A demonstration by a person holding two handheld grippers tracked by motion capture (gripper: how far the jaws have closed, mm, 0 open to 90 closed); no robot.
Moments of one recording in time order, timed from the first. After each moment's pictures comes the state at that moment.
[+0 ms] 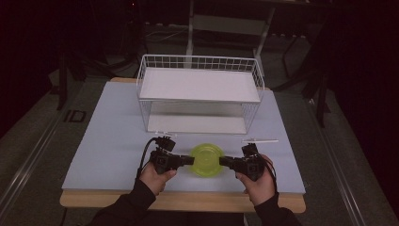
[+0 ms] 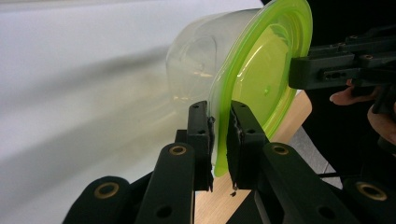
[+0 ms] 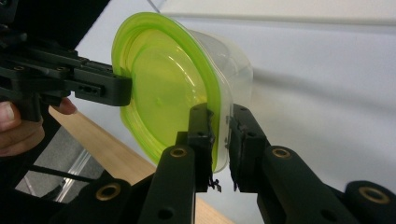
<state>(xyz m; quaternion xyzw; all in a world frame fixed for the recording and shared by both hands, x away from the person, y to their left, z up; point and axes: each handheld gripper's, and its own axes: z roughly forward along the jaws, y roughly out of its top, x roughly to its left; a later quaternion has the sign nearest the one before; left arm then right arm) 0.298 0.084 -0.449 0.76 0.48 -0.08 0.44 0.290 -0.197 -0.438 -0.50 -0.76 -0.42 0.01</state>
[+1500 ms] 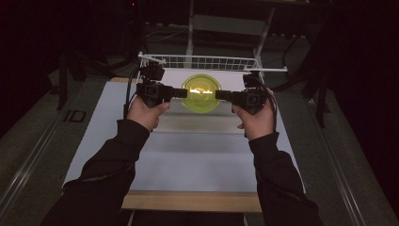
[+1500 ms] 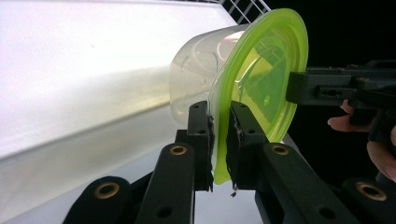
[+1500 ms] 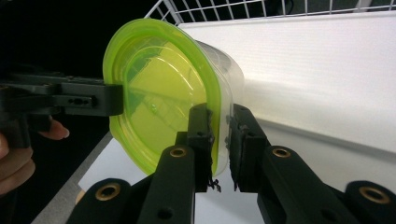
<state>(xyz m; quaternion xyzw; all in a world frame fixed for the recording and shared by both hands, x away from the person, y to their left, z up) 0.380 0.109 -0.287 0.72 0.51 0.02 0.47 0.385 -0.163 -0.291 -0.49 -0.73 -0.49 -0.04</state>
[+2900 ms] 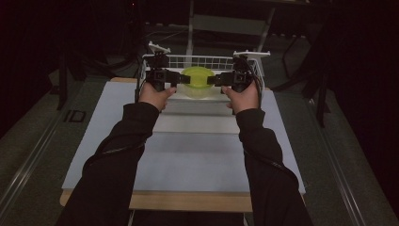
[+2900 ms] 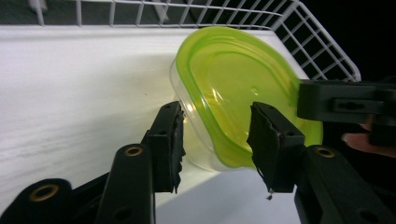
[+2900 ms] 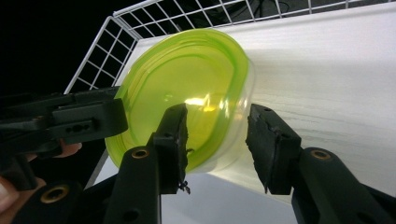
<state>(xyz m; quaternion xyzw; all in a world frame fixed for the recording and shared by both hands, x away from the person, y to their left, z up) 0.445 0.105 -0.310 0.70 0.54 0.05 0.46 0.462 -0.145 -0.305 -0.56 -0.70 -0.45 0.00</state>
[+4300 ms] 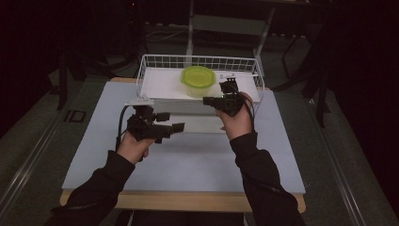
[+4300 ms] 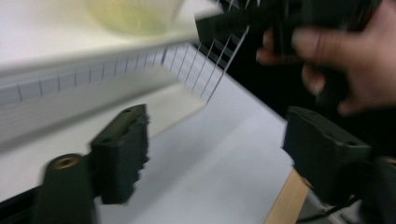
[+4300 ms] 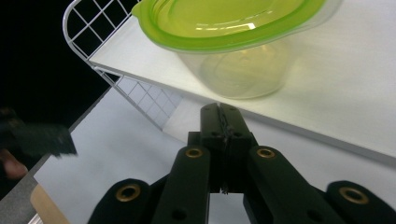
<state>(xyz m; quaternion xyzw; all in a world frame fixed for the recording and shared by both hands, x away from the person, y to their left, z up) 0.322 0.135 -0.377 0.75 0.39 0.05 0.53 0.407 -0.123 -0.338 -0.47 -0.76 -0.45 -0.07</state>
